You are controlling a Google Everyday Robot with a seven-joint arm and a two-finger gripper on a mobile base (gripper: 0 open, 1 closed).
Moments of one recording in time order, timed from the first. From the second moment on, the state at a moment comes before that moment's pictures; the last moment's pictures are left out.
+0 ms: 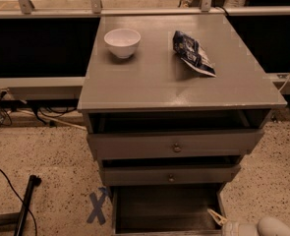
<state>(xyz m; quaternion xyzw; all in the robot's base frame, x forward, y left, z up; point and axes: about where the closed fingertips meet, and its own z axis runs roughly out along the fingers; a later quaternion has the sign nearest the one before) 0.376 -0.263 0.273 -0.59 0.72 0.18 0.33</state>
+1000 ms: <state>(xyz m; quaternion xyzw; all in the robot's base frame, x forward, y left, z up) 0.423 -0.274 0.184 -0.58 0.73 0.15 0.33</state>
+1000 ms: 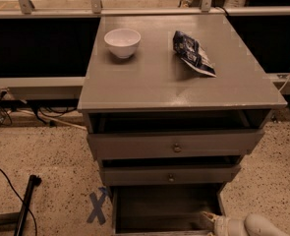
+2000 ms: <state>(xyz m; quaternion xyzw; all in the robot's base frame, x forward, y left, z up) 0.453 -0.252 0.179 -0.60 0.71 0.14 0.35</state>
